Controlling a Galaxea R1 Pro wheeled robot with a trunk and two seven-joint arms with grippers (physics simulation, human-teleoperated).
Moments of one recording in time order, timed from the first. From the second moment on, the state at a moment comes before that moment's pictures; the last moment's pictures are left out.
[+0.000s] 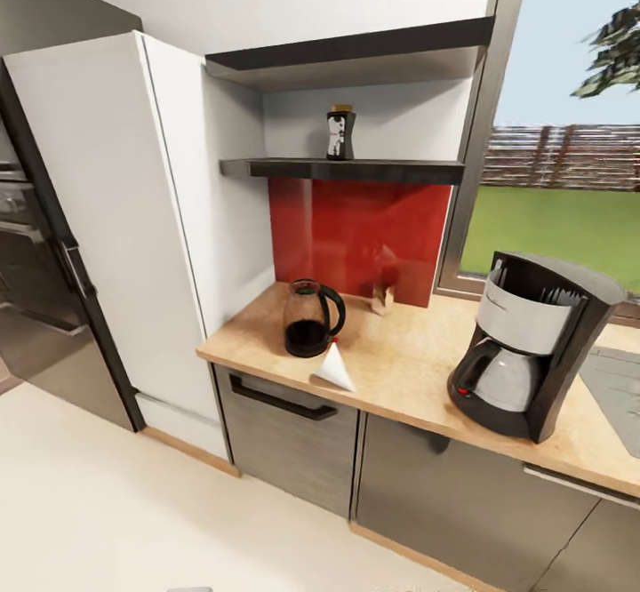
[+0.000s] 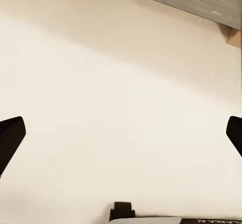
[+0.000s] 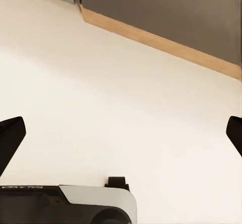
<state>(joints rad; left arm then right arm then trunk) -0.28 0.04 0.00 -0.25 0.04 -0.18 0.00 -0.01 -0.03 0.01 -0.51 0.00 -0.18 0.00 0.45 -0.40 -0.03</state>
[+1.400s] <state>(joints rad) -0.28 0.04 0.00 -0.25 0.04 -0.18 0.00 -0.01 -0.03 0.01 -0.51 0.00 -0.18 0.00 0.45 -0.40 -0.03</state>
